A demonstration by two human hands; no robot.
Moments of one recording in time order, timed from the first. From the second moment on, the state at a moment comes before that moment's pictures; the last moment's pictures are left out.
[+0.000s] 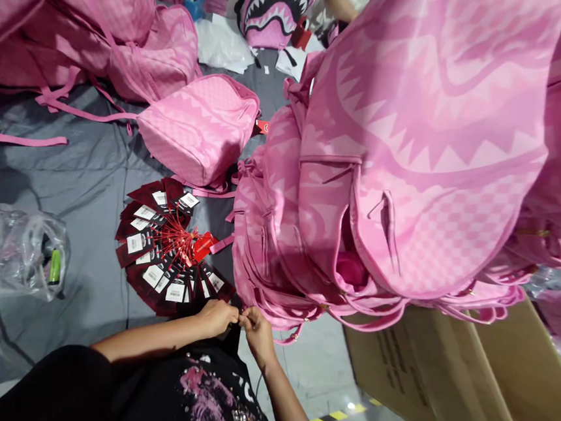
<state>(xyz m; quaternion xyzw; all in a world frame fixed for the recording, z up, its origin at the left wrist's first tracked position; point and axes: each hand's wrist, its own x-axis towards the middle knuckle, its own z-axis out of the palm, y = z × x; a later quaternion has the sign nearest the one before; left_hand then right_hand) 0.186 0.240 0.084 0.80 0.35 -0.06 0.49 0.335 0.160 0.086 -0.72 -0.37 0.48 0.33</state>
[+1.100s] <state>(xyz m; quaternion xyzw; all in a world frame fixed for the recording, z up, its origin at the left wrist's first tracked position) 0.187 0.260 0.092 0.83 0.30 -0.06 0.46 0.333 0.161 0.095 -0.73 -0.37 0.46 0.34</state>
